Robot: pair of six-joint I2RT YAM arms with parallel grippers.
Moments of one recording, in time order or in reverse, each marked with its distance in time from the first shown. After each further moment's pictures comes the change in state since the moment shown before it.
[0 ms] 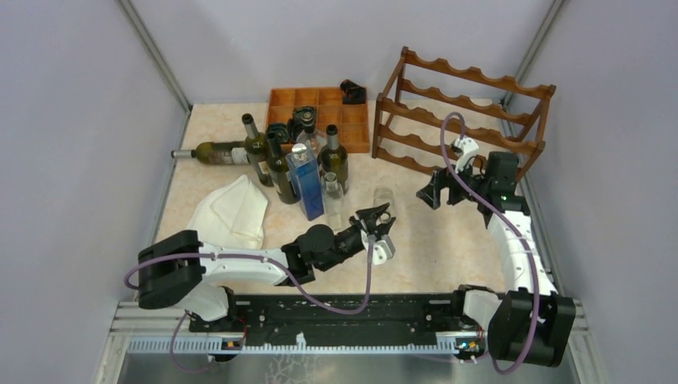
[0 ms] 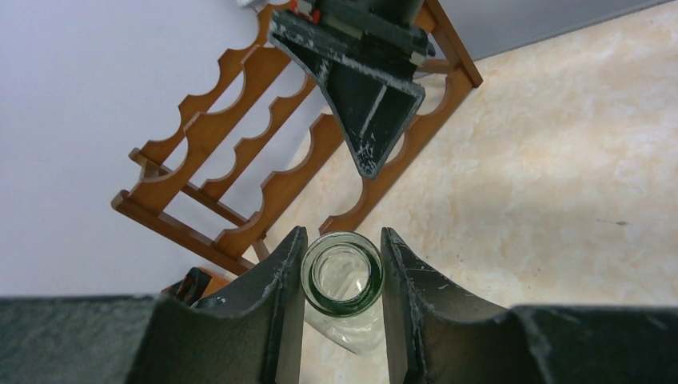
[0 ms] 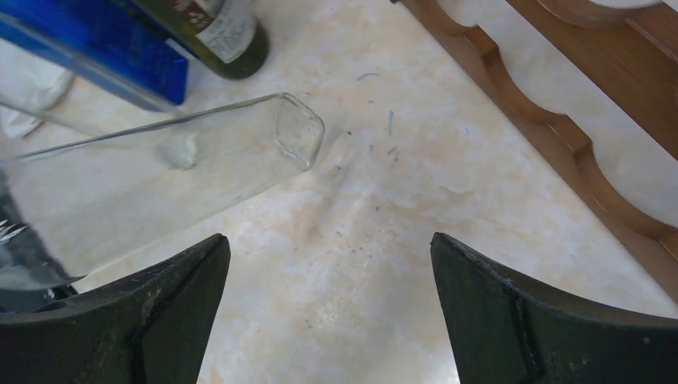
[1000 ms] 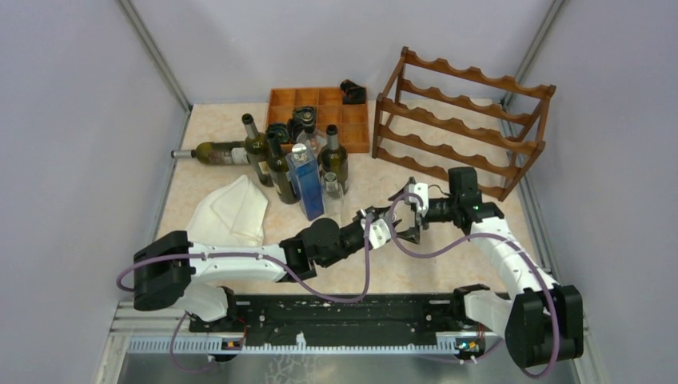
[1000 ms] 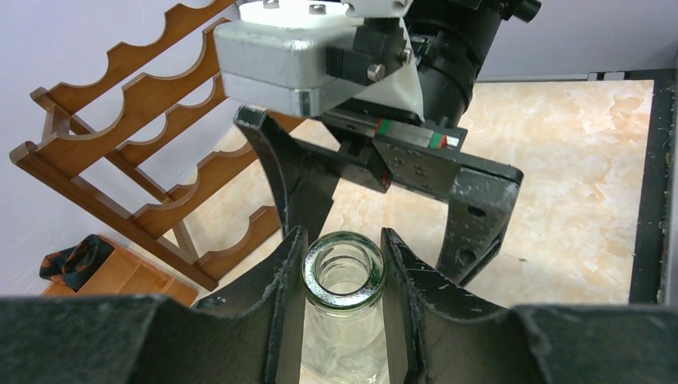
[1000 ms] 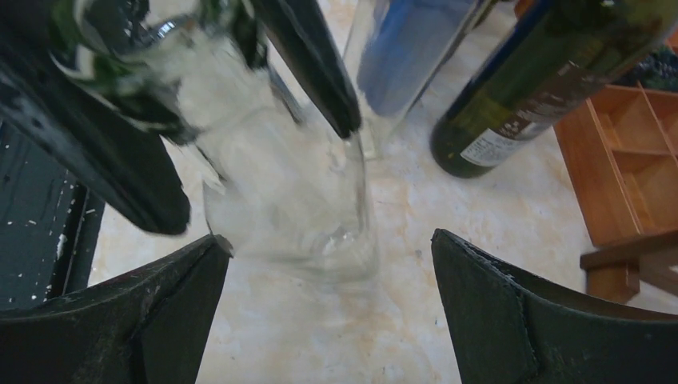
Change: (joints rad) left arm -0.002 -0.024 0.080 -0.163 -0.013 -0.321; right arm 0.276 -0.009 -0.120 -0.052 -0.445 -0.859
